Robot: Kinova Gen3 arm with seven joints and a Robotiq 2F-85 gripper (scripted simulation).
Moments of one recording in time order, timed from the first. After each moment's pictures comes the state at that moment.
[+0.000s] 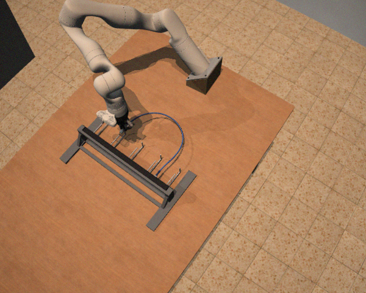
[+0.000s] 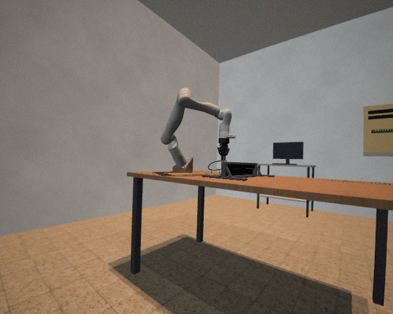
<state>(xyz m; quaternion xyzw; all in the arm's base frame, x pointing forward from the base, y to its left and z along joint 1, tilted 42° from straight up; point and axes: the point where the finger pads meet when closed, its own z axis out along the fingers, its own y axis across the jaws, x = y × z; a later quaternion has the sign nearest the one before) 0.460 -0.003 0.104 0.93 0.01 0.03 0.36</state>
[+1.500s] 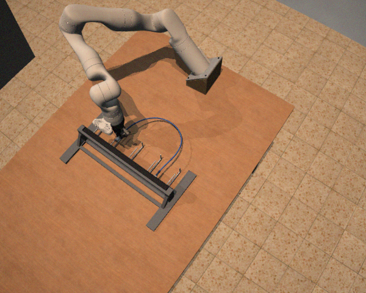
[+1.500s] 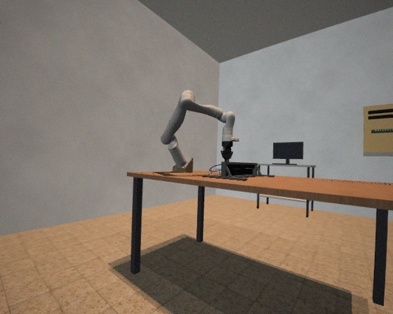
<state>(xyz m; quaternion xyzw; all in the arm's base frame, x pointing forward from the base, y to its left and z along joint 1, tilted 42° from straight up) 0.490 -0.018 0.089 0.93 0.01 0.03 0.36</state>
